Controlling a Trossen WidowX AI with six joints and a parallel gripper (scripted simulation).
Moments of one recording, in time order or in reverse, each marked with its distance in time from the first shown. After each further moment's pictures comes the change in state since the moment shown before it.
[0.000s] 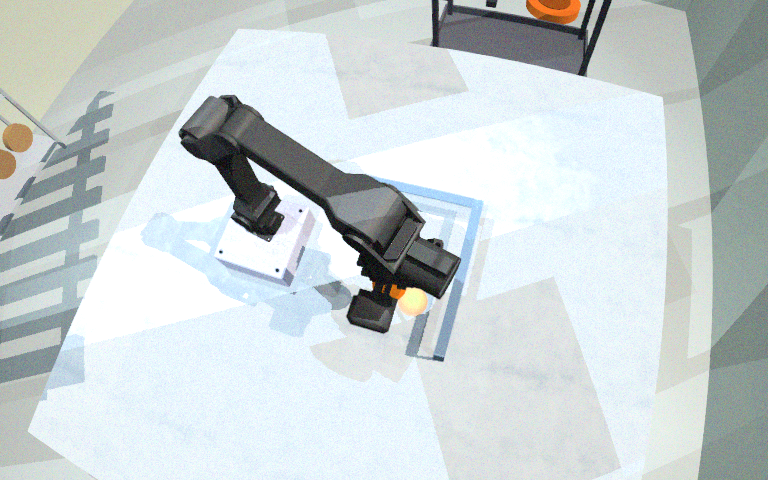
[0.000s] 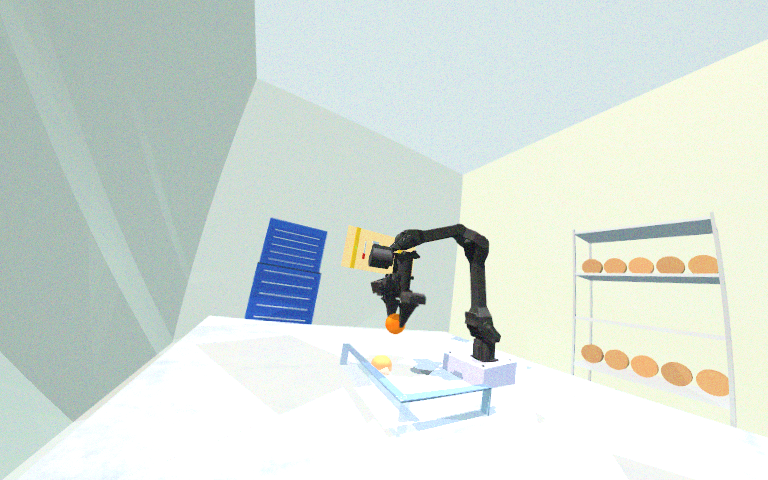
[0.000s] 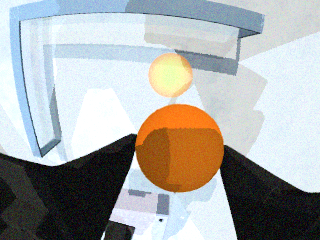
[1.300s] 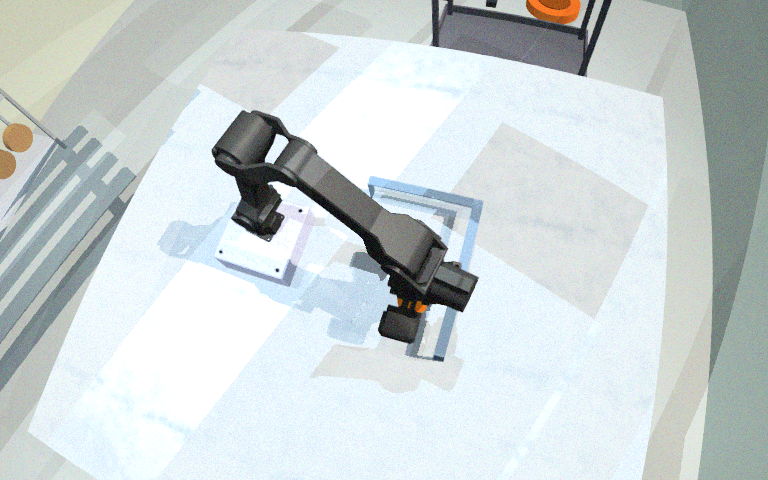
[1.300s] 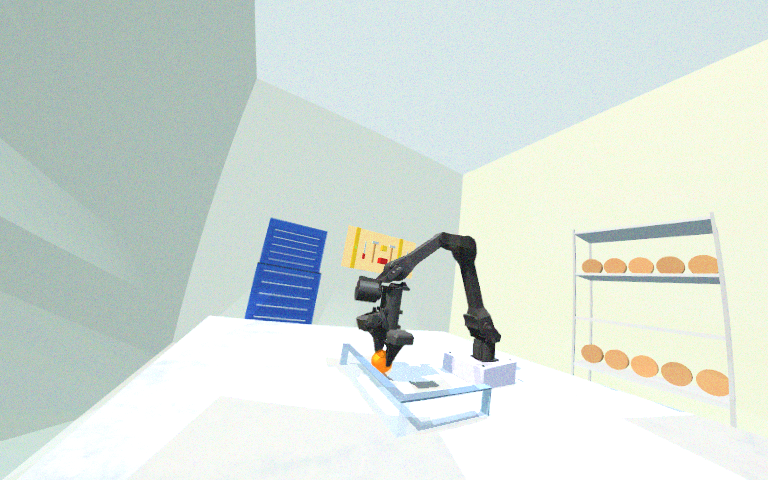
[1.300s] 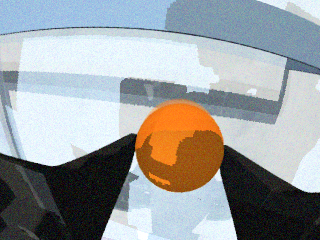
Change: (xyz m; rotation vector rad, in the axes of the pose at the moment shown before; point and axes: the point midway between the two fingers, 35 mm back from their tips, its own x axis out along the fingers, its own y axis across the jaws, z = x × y) arm 0.099 0.012 0.034 -0.007 -0.017 0.001
